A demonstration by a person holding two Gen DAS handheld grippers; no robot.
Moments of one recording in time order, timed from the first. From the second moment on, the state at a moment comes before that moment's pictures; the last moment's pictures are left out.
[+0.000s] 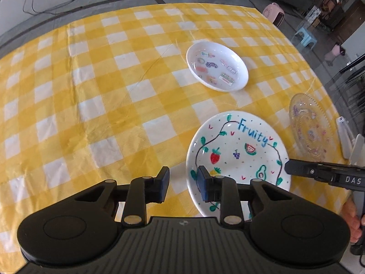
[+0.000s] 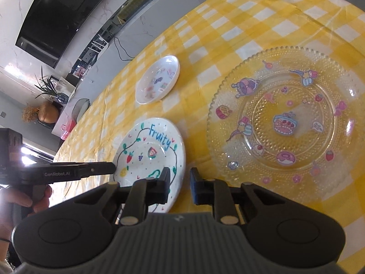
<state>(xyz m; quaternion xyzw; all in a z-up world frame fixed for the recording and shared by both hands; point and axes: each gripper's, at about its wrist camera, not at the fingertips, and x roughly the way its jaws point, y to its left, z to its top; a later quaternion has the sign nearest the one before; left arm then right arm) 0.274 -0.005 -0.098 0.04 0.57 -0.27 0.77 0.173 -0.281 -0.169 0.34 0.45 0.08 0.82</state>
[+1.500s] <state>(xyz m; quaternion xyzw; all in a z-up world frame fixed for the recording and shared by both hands) 0.179 -0.078 -0.011 -0.02 0.54 -0.25 0.80 0.087 -0.345 -0.131 0.41 0.40 0.05 0.82</state>
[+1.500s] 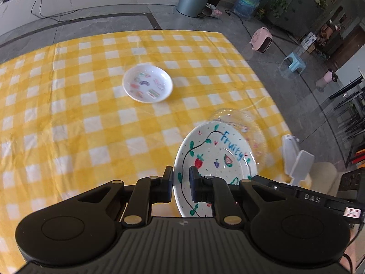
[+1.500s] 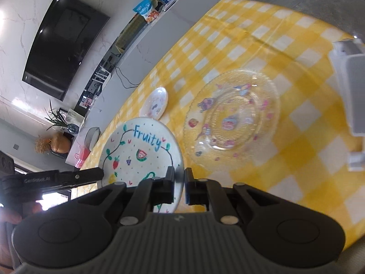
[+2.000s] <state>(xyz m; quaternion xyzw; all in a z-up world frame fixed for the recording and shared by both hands) 0.103 -0.104 -0.038 -0.11 0.55 -0.16 0.82 0.074 -0.386 -0.118 0.35 0.47 0.03 0.81</state>
